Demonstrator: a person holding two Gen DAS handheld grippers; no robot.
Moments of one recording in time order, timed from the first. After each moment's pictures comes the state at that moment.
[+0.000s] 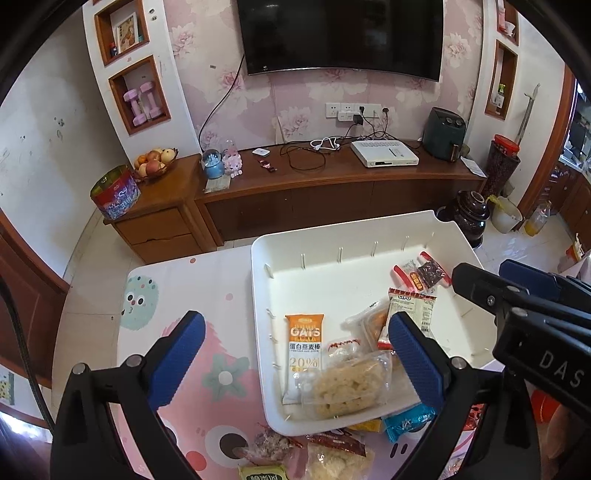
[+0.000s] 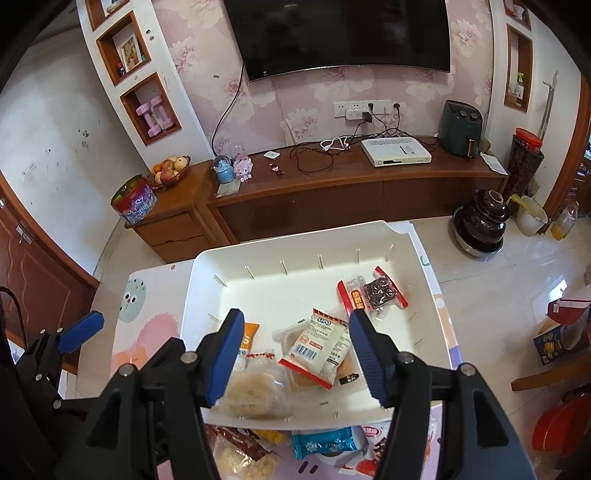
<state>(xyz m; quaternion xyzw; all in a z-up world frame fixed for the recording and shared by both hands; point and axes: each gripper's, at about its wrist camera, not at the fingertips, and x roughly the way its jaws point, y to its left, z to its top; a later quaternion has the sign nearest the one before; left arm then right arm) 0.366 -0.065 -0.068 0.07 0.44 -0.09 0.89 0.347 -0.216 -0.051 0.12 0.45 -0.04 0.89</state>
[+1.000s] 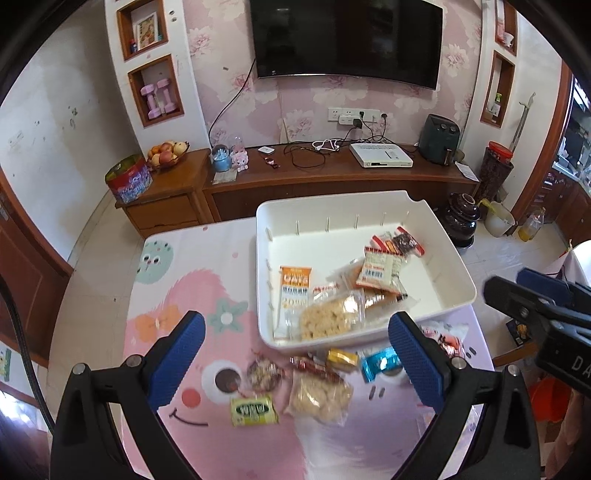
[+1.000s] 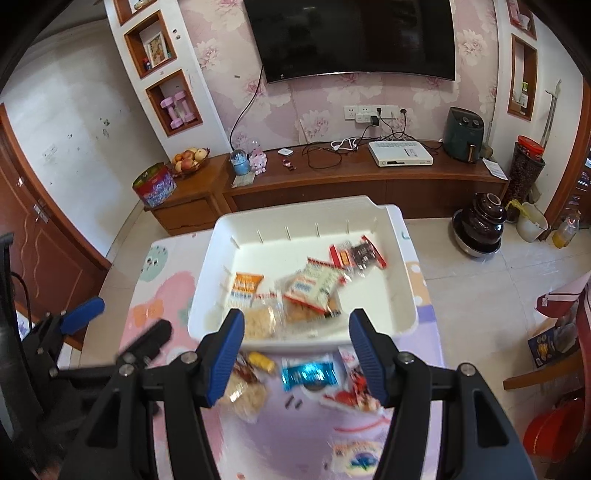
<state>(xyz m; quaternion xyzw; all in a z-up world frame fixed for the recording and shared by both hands) 0.259 -0.051 -0.044 0.05 0.44 -0.08 0.89 0.237 -0.222 -0.021 0.10 0.44 0.00 0.89</state>
